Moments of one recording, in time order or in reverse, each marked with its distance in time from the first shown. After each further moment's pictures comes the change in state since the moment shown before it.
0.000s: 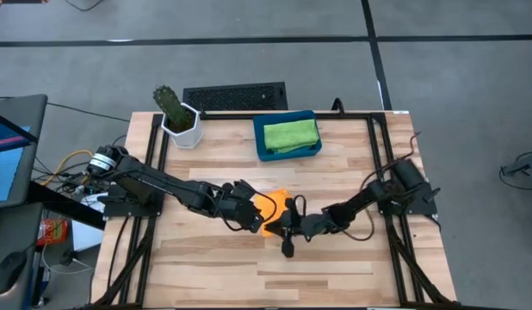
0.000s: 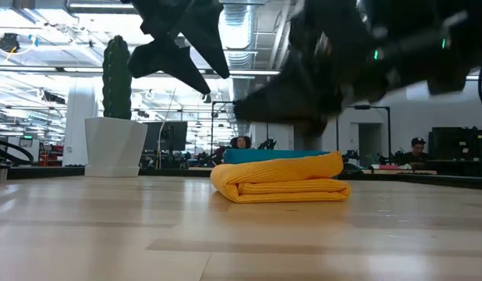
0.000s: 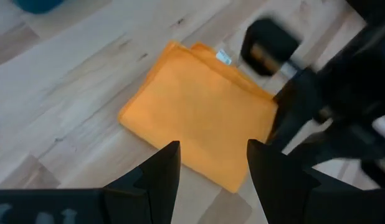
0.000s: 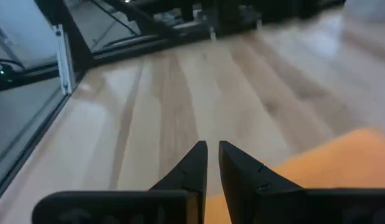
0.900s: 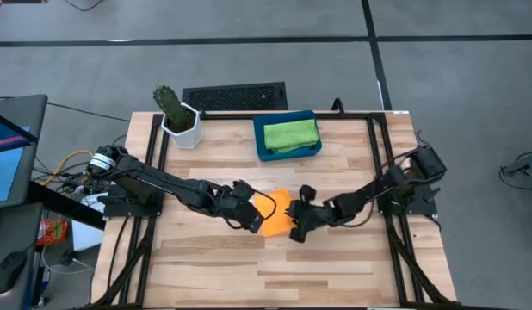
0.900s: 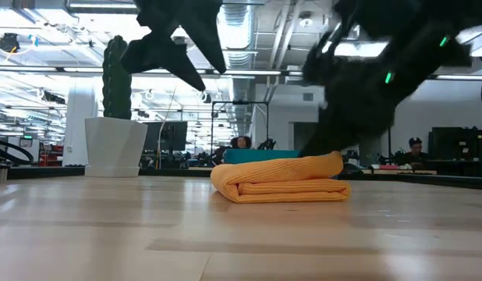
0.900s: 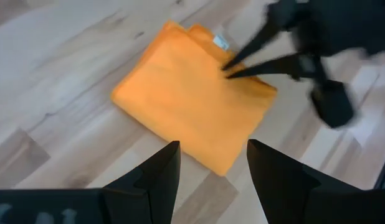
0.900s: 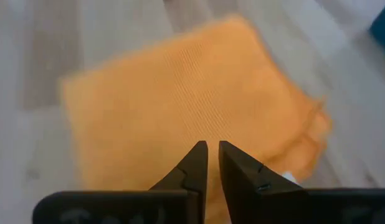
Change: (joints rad) left arm 0.007 -0.001 0.035 -0.062 0.076 -0.075; right arm -0.051 -0.170 0.012 -0.713 0.064 0.074
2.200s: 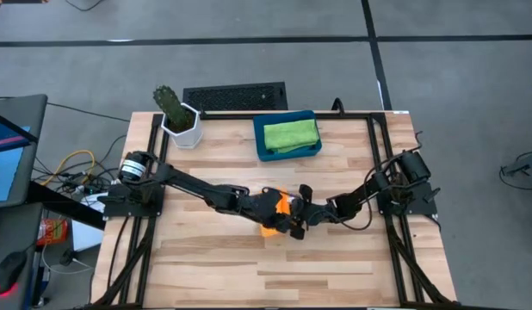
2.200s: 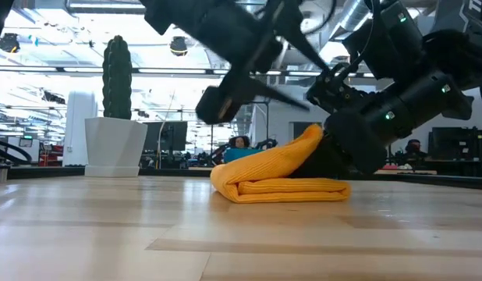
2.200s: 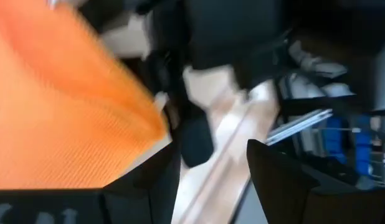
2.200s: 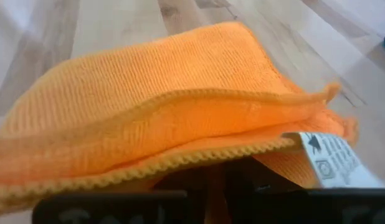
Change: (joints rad) left arm 0.085 0.283 -0.001 0.666 0.318 -0.188; right arm -0.037 0.127 -0.169 0.510 -0.004 -0.123
